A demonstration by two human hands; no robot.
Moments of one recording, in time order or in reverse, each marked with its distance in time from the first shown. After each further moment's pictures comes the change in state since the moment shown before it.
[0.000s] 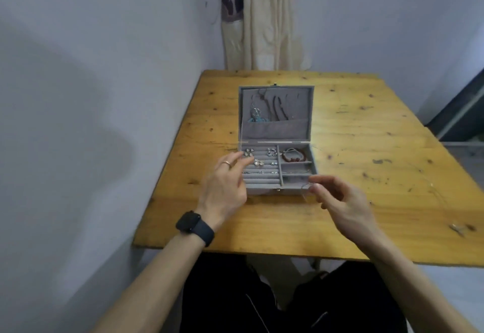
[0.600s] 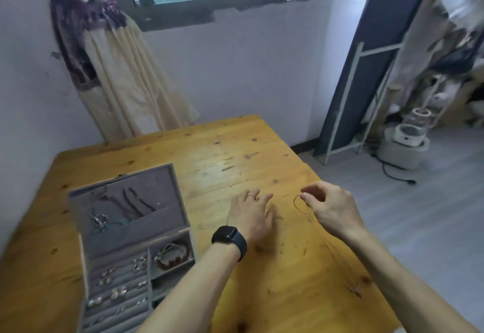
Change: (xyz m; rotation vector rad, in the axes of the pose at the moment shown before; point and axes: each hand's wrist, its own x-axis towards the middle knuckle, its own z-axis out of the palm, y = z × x) left_hand 0.198 0.218 0.211 0.134 -0.569 0.280; right_hand 0.122 0.092 -0.223 -0.450 0.444 0.161
